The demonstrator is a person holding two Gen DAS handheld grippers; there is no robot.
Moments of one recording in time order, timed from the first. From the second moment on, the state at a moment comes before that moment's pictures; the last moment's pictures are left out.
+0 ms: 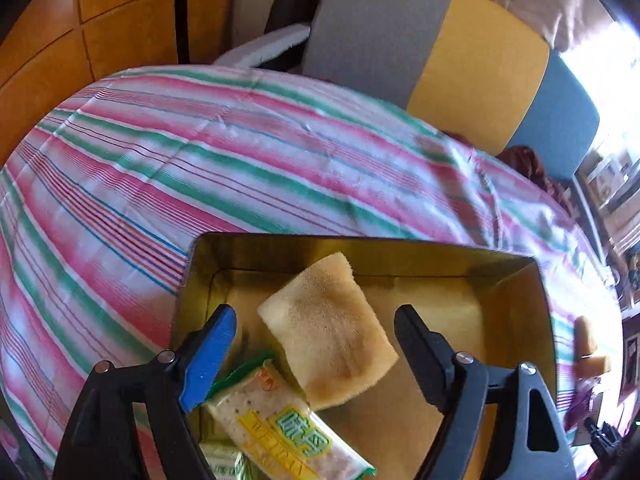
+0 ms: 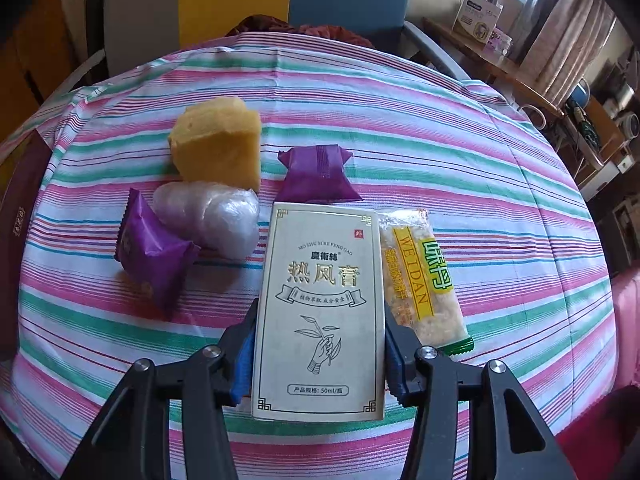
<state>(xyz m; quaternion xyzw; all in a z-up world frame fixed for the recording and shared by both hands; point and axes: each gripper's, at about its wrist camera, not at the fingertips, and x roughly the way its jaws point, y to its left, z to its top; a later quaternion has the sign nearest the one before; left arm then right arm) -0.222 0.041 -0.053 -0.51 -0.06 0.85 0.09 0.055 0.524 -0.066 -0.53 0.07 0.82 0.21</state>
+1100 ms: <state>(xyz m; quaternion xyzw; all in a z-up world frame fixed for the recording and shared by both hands) -0.016 0.088 -0.002 -0.40 0.05 0.90 0.15 0.059 0.522 -0.057 -0.51 0.07 0.83 0.21</state>
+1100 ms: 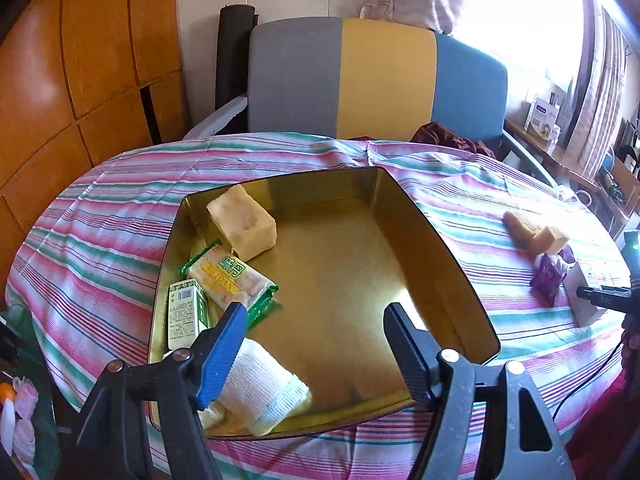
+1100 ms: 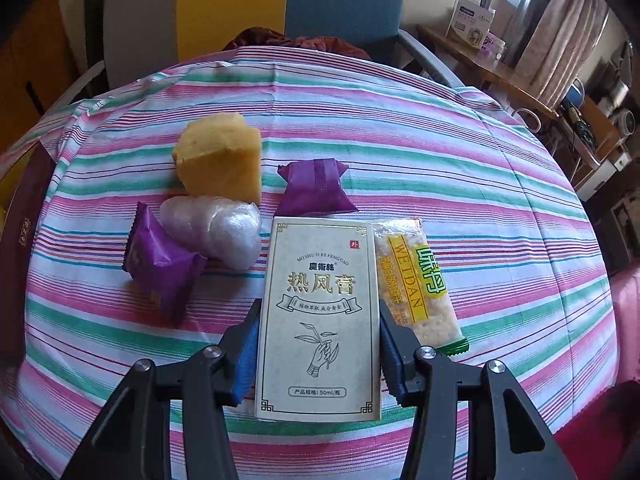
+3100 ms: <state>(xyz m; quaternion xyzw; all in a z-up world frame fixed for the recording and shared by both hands) -0.034 -0.055 -0.042 -0.45 -0.08 0.89 0.04 -0.195 0.162 -0.059 -0.53 0.15 0.83 -0.09</state>
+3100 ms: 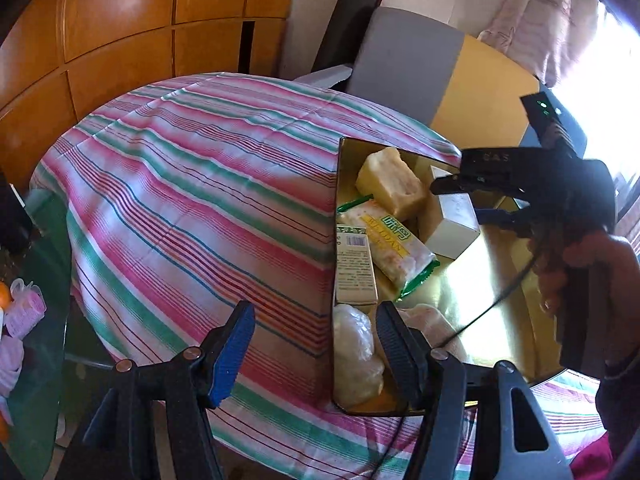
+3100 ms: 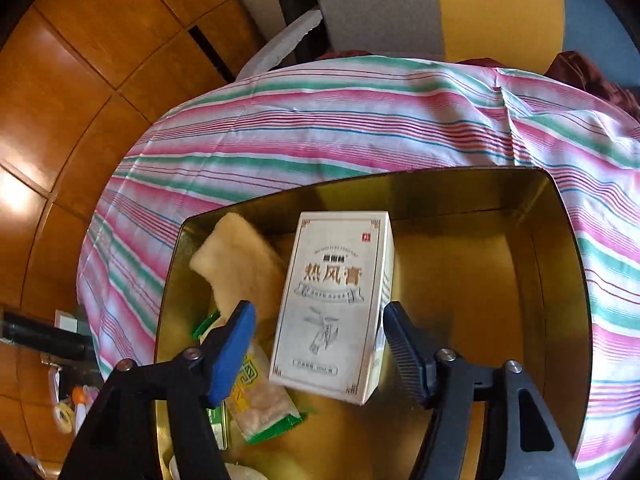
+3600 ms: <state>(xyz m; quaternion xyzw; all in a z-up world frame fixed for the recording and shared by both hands) -0.023 -0.041 -0.024 -0.43 -0.06 0.90 0.05 -0.120 0.195 -0.010 -0.47 0.09 0.87 -0.10</state>
